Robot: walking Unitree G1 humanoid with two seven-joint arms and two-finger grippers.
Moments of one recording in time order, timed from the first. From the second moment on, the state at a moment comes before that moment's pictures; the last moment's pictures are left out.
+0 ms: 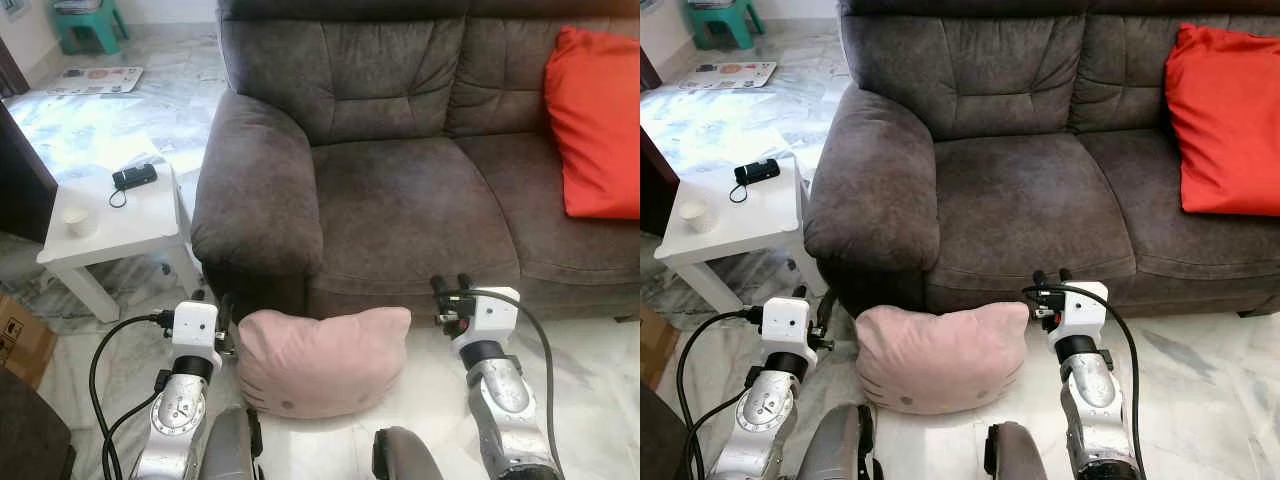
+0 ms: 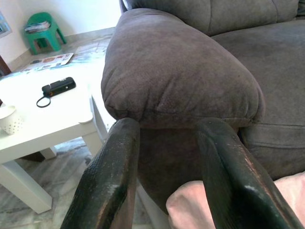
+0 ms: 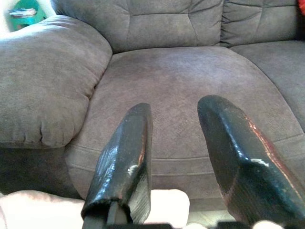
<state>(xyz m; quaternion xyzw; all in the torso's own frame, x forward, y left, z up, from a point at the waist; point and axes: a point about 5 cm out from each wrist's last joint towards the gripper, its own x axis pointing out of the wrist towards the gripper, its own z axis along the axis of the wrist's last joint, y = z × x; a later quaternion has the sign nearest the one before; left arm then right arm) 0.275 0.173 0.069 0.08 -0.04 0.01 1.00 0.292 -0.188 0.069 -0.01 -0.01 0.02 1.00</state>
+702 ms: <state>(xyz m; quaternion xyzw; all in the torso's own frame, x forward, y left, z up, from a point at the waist) 0.274 0.176 0.062 0.06 -0.02 0.01 1.00 0.295 -0.185 0.071 -0.01 -0.01 0.03 1.00</state>
